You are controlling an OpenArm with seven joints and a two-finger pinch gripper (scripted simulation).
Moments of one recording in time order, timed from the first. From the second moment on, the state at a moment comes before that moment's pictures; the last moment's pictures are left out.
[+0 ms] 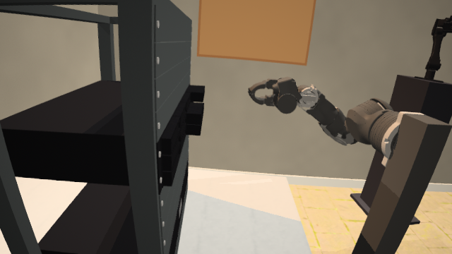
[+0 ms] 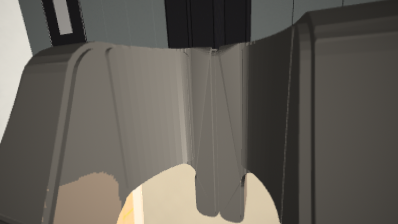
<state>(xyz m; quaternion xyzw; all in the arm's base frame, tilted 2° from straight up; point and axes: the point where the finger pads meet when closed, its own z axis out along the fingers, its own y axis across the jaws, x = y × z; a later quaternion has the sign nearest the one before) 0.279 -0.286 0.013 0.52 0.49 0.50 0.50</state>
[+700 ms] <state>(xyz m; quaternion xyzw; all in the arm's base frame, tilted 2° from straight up) 0.303 -0.302 0.001 0.52 0.49 0.49 0.49</state>
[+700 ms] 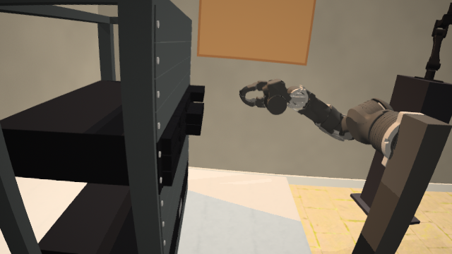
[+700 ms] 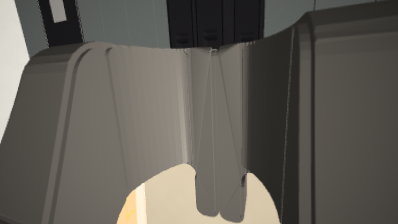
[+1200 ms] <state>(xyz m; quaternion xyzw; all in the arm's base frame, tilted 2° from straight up) 0.359 -0.327 -0.012 0.52 0.51 0.48 0.49</state>
